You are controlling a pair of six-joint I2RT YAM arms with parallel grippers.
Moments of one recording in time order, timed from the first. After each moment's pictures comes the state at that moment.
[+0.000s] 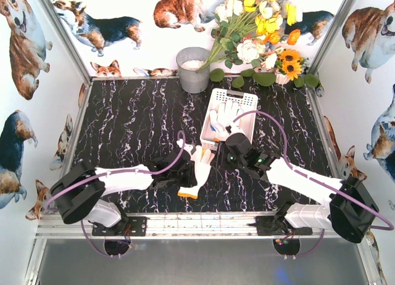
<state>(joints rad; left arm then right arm) -0.91 1.42 0.59 -0.02 0.07 -0.71 0.78 1.19 0.69 -0.24 0.02 0.77</state>
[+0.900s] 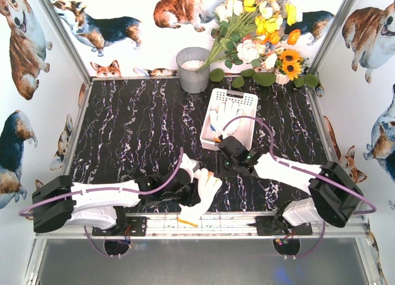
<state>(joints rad) -1.19 1.18 0.51 -0.10 -0.03 -0.79 0.78 1.35 0.71 -0.35 -0.01 0.66</state>
